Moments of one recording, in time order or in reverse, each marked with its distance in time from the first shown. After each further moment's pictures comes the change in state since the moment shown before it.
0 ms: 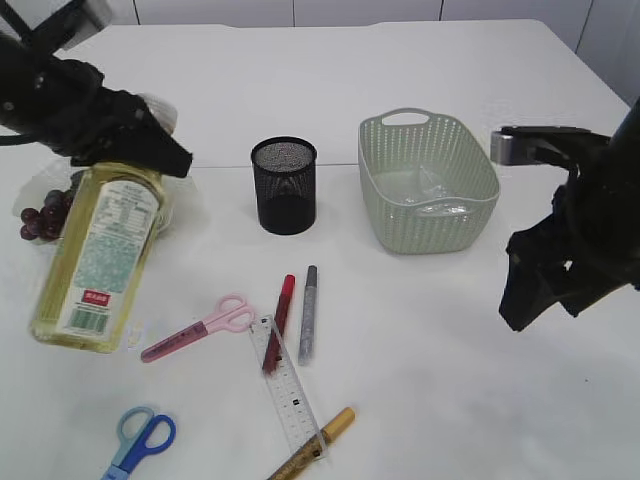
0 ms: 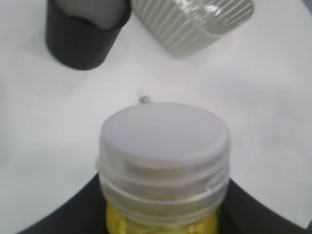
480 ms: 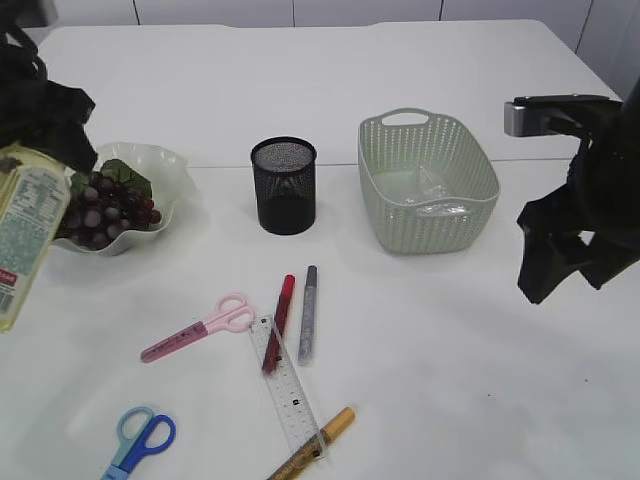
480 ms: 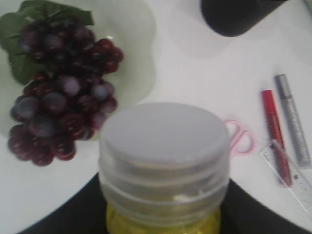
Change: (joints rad) left arm 0.007 0.000 -0.145 0.687 0.052 -0.606; right arm 0.000 0.000 -0.102 -0.107 0.069 0.112
